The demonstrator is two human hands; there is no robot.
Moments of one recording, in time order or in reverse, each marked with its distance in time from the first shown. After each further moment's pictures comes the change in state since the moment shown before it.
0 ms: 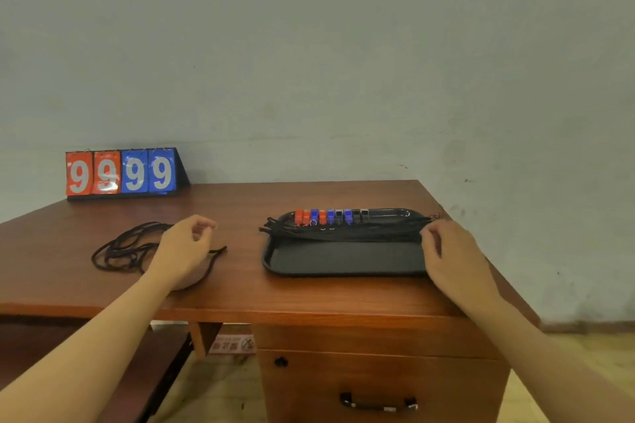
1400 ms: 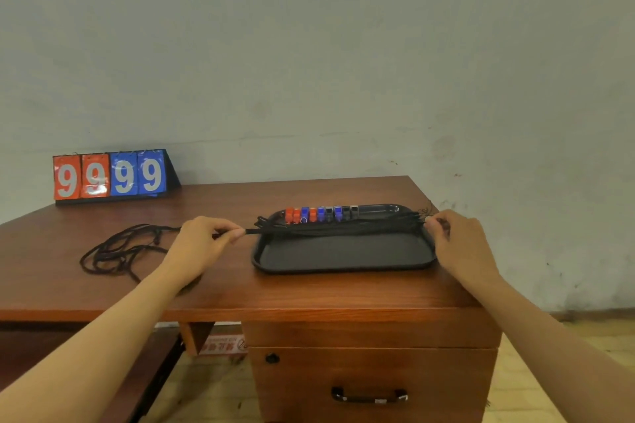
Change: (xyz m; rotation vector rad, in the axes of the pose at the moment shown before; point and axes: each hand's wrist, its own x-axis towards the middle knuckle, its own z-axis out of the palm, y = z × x) left_hand -0.015 0.048 0.008 0.055 -0.132 0.227; right_hand 0.020 0.035 -0.007 0.080 0.054 0.123
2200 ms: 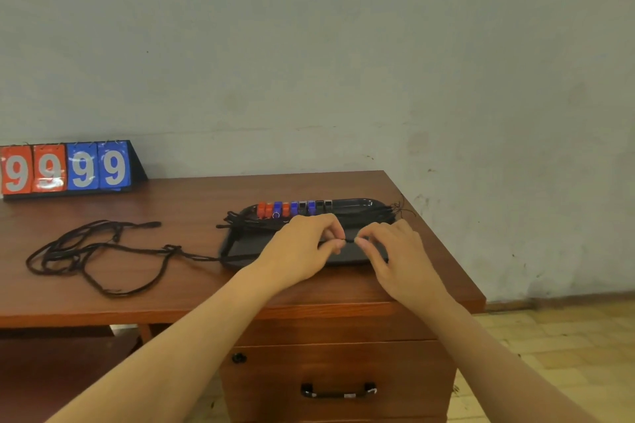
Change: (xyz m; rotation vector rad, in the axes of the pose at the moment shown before) left_hand -0.009 0.162 0.096 -0.103 -0.249 0.350; right_hand -0.049 -0.037 0.002 -0.040 -0.156 -0.406
